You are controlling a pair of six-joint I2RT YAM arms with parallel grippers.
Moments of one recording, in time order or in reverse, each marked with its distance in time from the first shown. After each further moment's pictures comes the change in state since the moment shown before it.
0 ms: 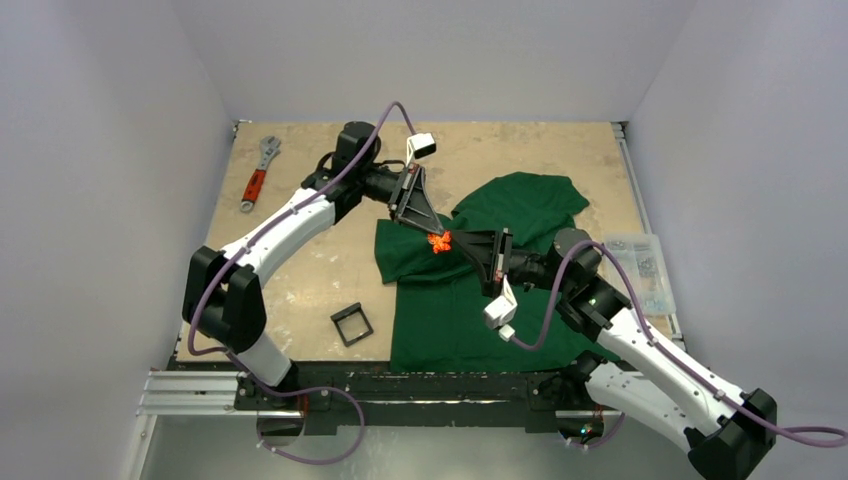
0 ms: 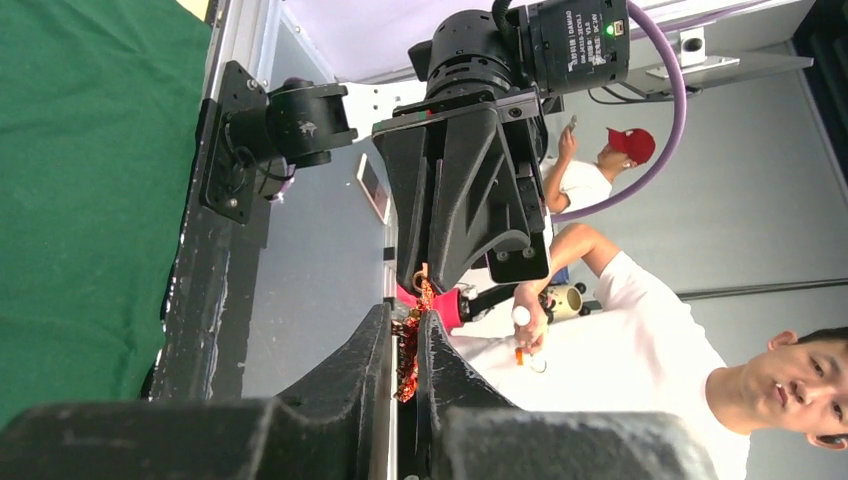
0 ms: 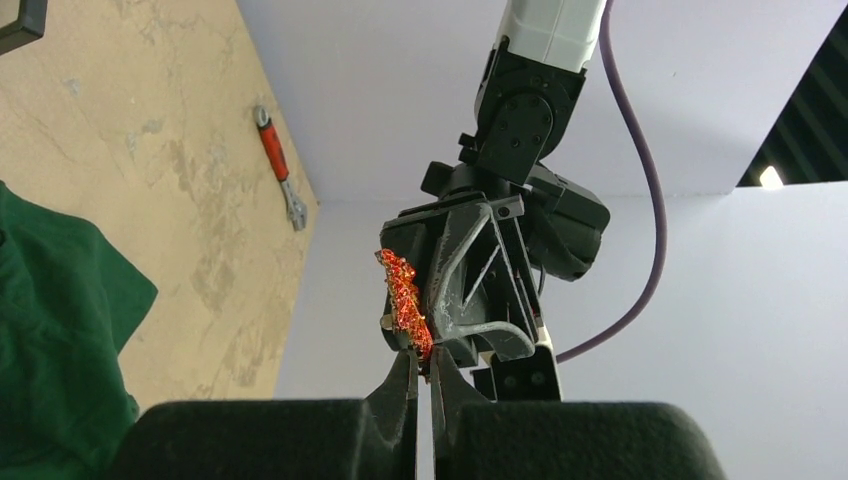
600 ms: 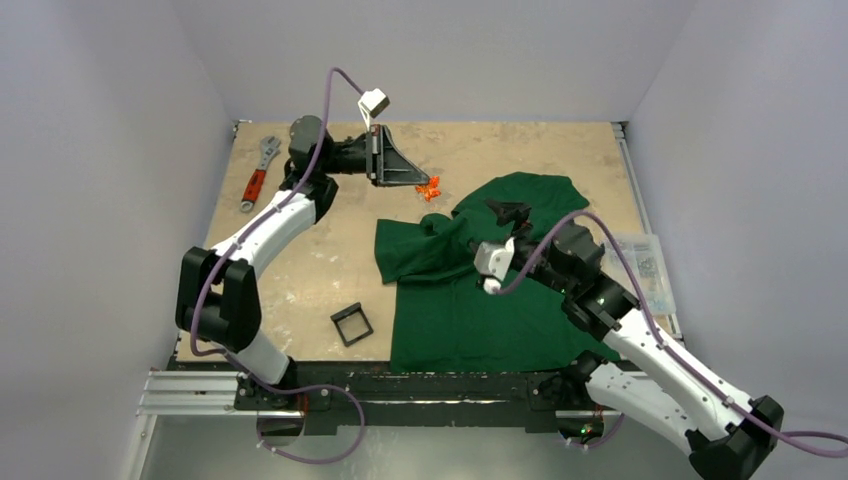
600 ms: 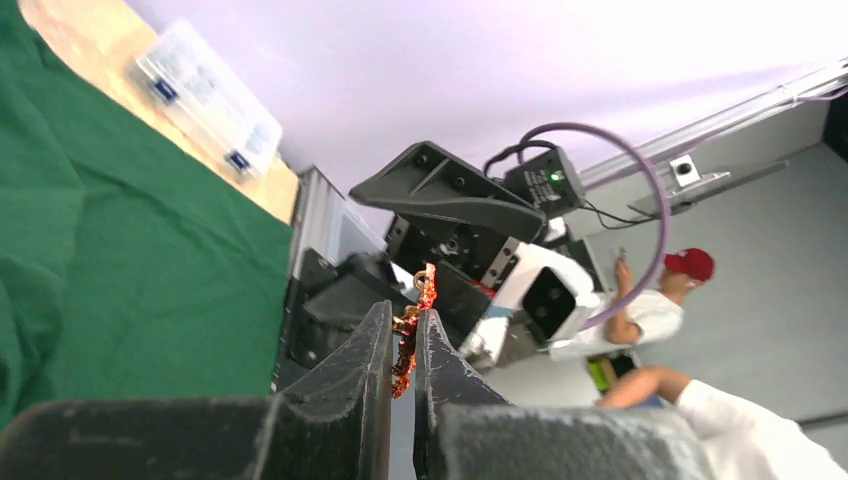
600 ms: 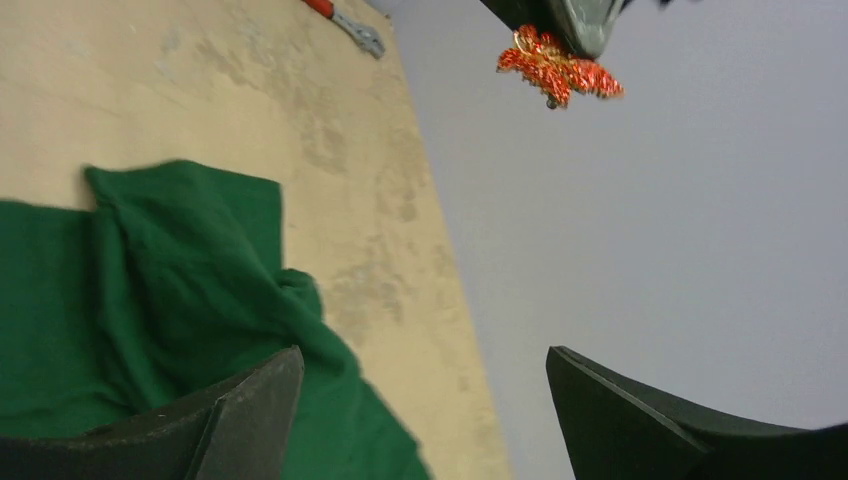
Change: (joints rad) left arm 0.158 -0.015 -0.107 0.704 -0.143 -0.410; right arm 0.003 -0.039 0.021 -0.145 0.420 0.460
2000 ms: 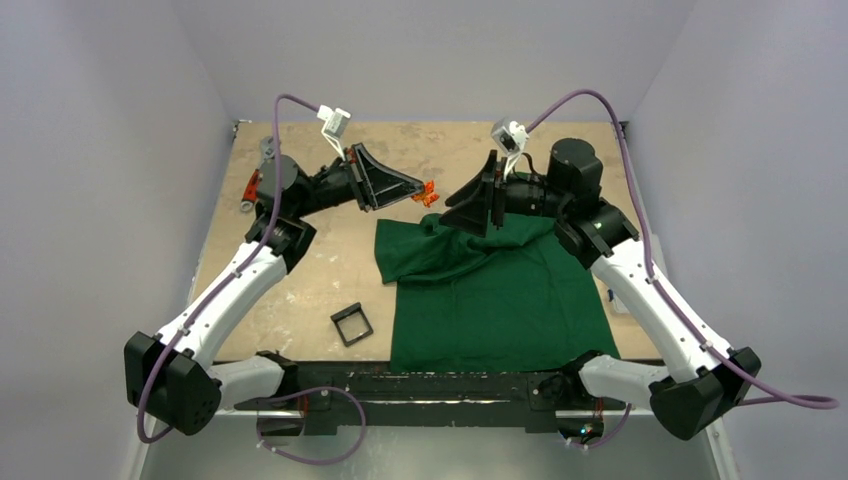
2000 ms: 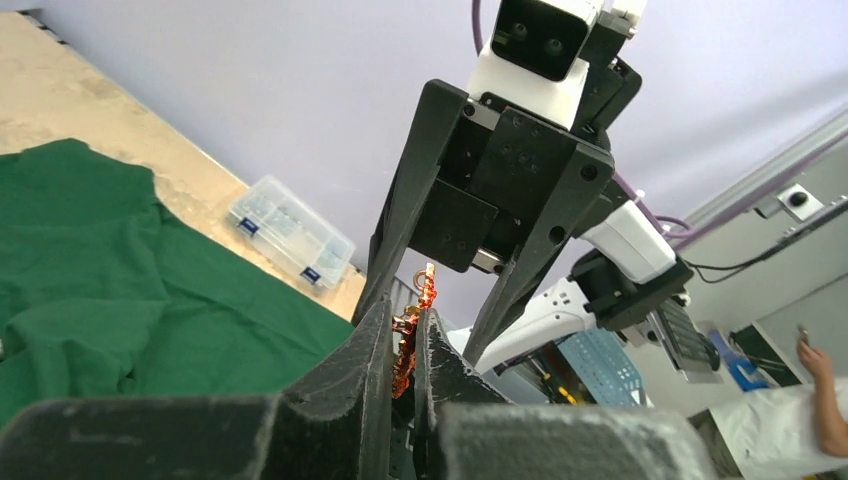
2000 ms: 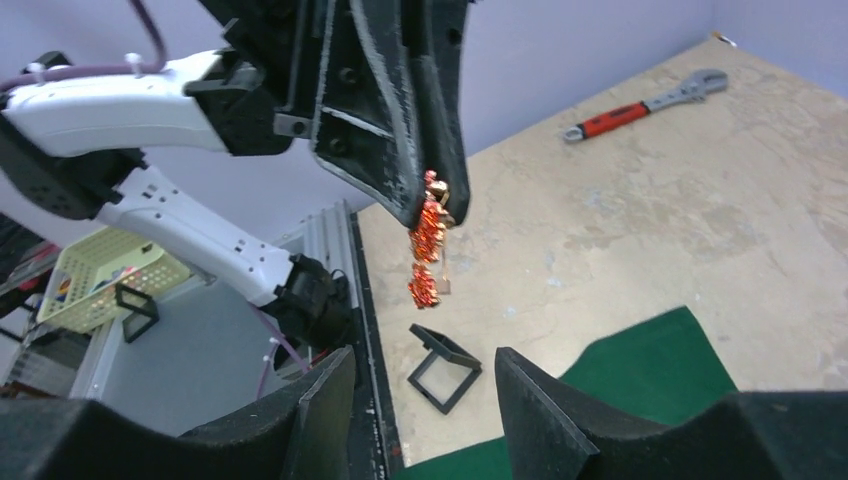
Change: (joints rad) left arm -0.086 -0.422 -0.217 -0.134 -0.427 0.315; right arm -0.169 0.391 0.570 -0.231 -0.547 1.330
